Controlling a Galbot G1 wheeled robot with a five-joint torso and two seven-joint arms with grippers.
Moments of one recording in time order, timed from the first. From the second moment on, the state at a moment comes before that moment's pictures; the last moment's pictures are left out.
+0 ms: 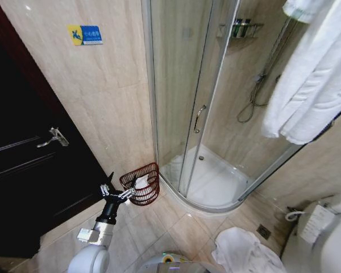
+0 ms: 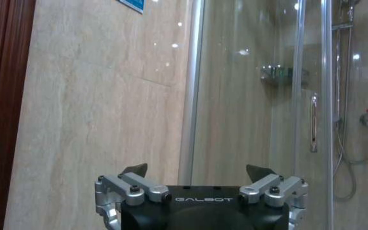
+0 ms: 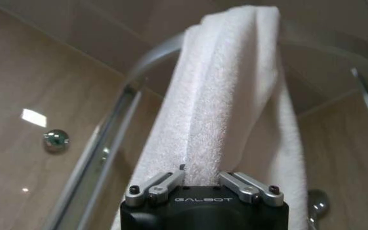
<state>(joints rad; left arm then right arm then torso) 1.74 -1.45 -0.61 -2.20 -0.25 -0.26 0.22 -1.04 0.08 1.40 1.90 1.44 -0.11 0.07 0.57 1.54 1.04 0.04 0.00</state>
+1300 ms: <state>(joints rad) 1.74 -1.45 -0.61 -2.20 -0.25 -0.26 0.22 -1.40 0.58 1.56 2.37 1.27 -0.08 -0.21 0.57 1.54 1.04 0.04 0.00</state>
